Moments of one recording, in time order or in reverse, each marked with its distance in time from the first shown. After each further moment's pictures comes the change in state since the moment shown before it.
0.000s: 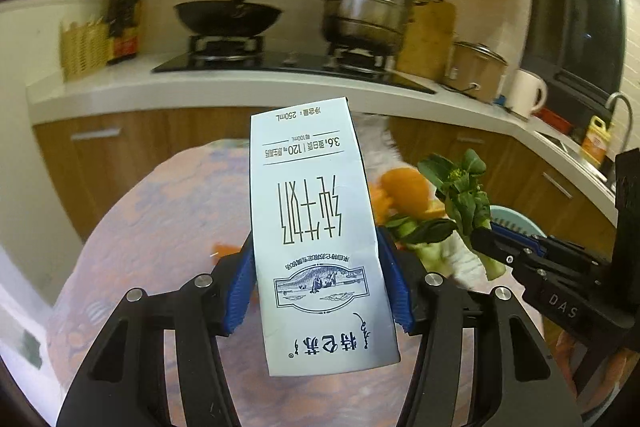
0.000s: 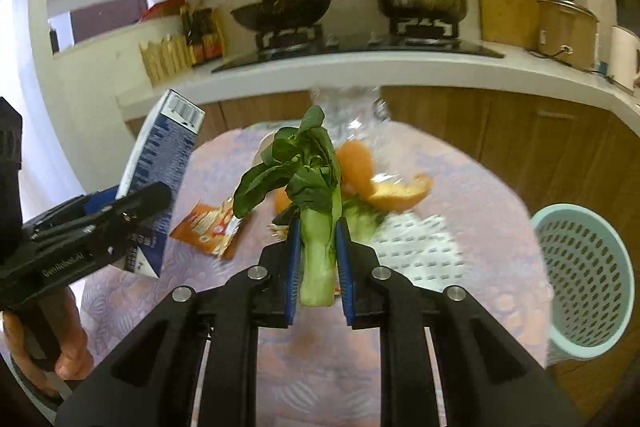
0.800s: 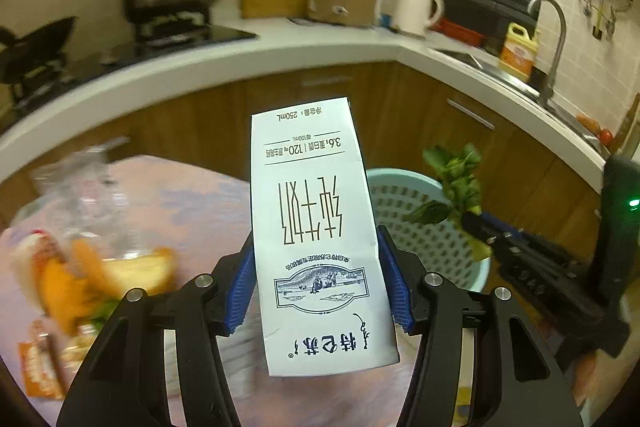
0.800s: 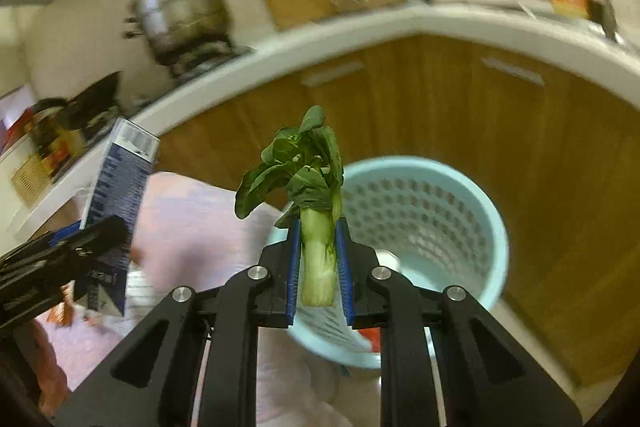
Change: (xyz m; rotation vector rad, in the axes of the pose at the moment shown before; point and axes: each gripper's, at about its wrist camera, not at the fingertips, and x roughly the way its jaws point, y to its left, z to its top) left arm 0.135 -0.248 0.023 0.265 0.222 -0.295; right arm -0.054 -0.264 -0.035 0.469 -0.026 -0.374
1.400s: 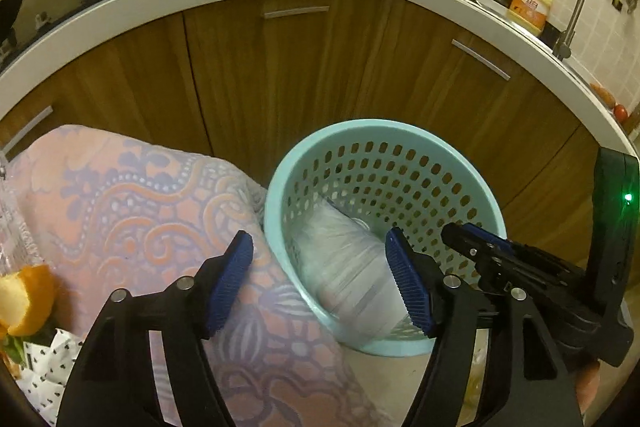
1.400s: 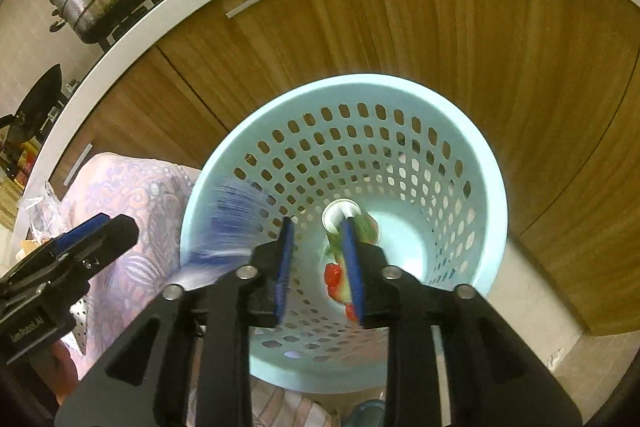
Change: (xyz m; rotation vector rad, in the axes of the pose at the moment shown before) left arm 0.105 -0.029 0.002 0.007 0.186 -0.010; right arm 0.083 -0.053 -0.002 0.125 0.224 -0.043
